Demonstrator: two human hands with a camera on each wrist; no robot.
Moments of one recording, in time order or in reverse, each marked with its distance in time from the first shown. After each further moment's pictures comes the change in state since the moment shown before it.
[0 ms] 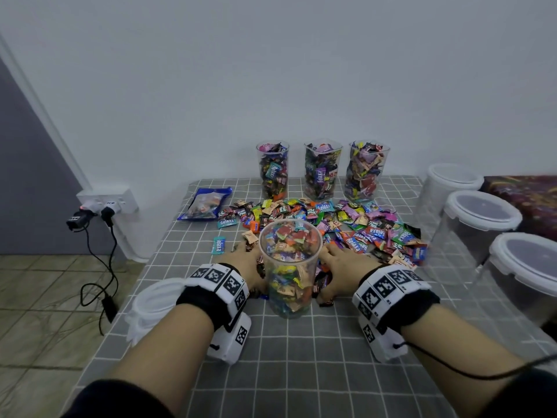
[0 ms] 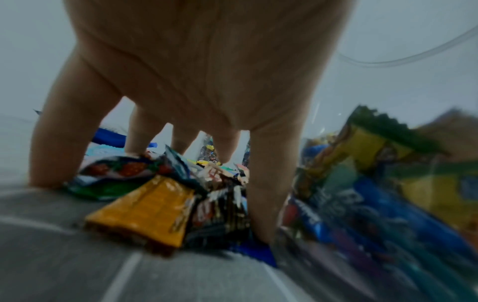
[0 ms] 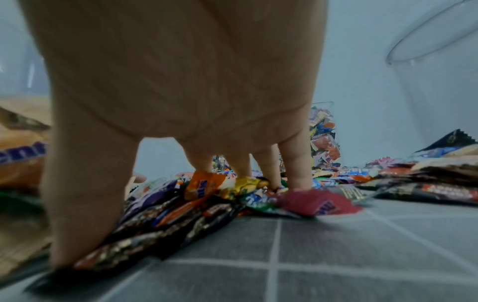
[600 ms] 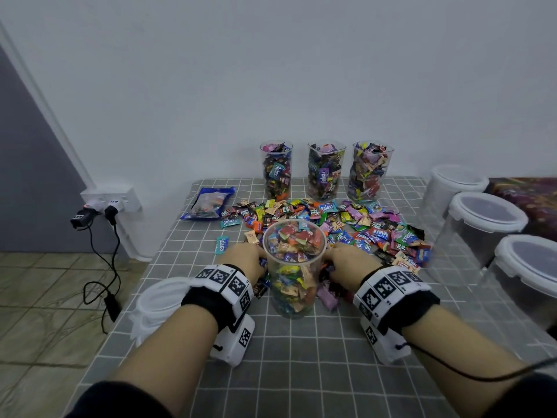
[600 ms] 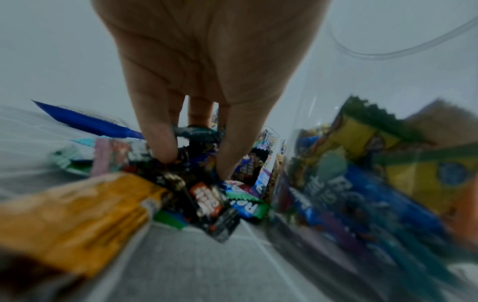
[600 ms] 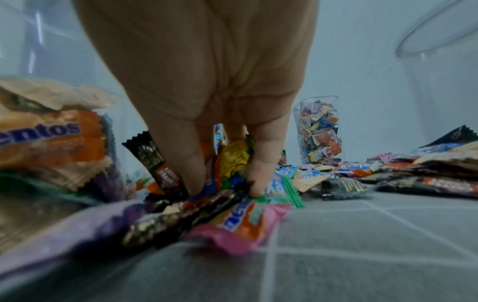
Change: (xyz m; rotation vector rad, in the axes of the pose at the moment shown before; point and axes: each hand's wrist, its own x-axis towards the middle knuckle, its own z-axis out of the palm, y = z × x) left_hand -0.014 0.011 -0.011 -0.062 0.170 -0.045; right_hand -0.004 -0.007 -0.003 0.061 0.229 0.010
